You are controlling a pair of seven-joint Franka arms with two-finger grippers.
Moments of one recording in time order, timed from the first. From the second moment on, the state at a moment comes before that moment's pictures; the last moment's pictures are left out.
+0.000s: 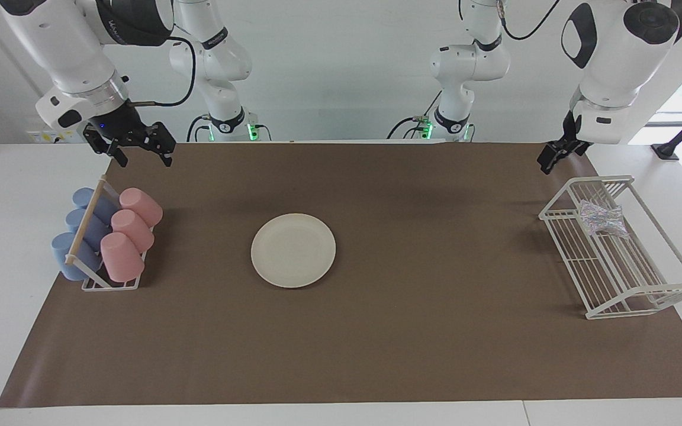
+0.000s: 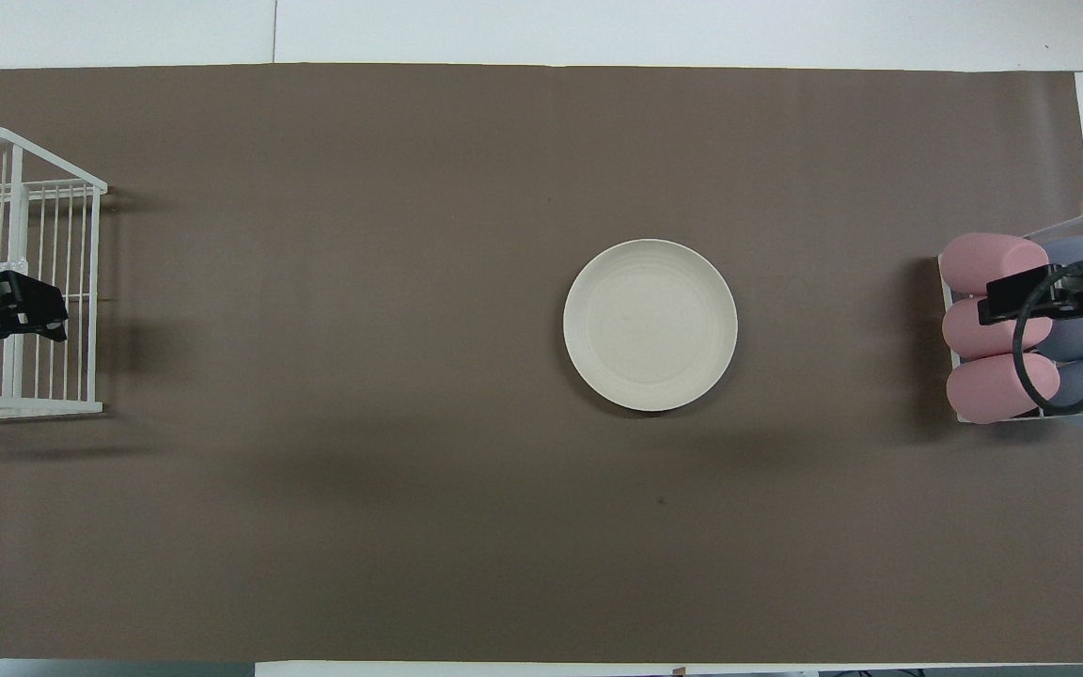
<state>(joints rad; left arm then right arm) -0.07 -0.09 0.02 -1.77 0.10 1.56 -0.33 -0.16 -0.06 0.11 -1.70 0.03 1.59 -0.01</state>
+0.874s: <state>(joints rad) -0.09 -0.02 0.01 -1.60 0.00 1.46 -0.18 -0.16 -0.06 0.11 -1.70 0.03 1.59 -0.01</state>
